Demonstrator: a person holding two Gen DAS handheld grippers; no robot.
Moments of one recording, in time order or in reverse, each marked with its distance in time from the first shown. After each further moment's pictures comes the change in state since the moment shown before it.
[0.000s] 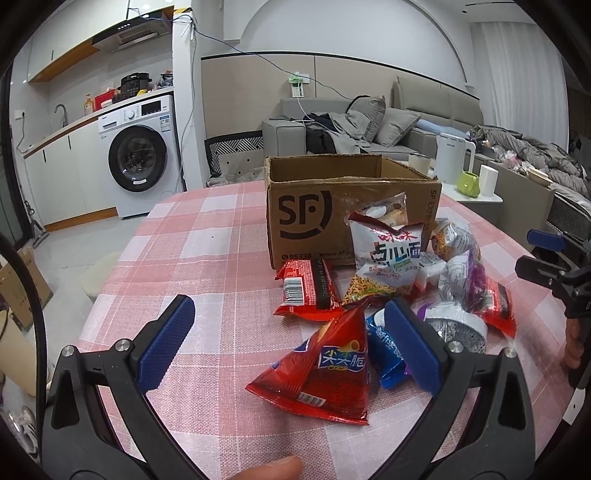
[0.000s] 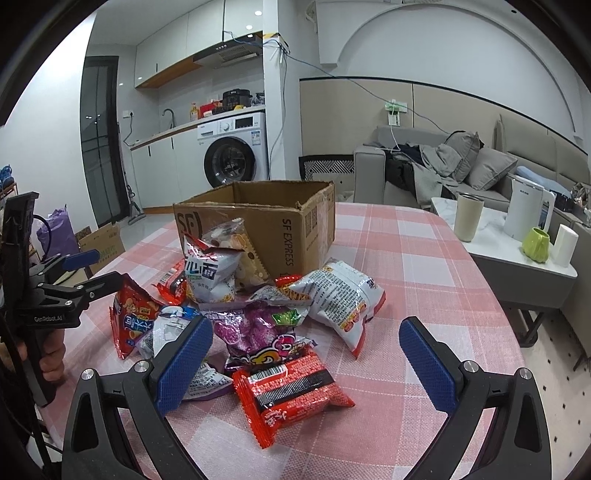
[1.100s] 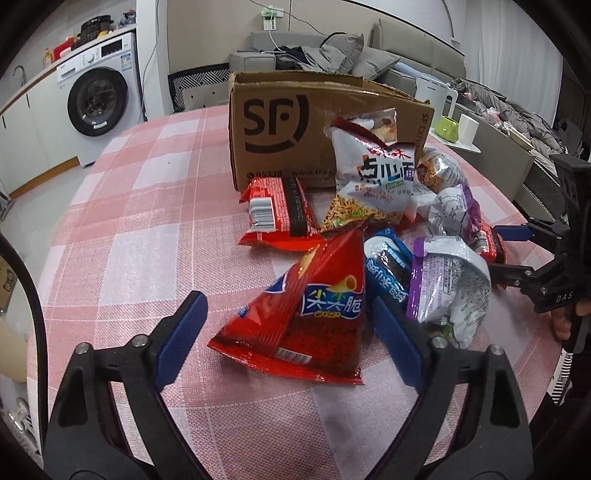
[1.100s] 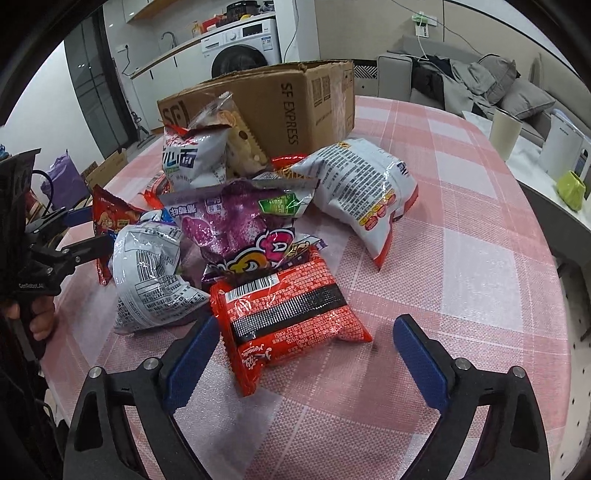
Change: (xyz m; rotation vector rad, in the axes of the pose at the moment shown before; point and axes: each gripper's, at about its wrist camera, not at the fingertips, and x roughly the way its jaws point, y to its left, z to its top) left arm 0.042 0.001 -0.017 0.006 0.288 -0.142; right arm 0.067 -0.009 -0.028 -0.024 0.403 0.091
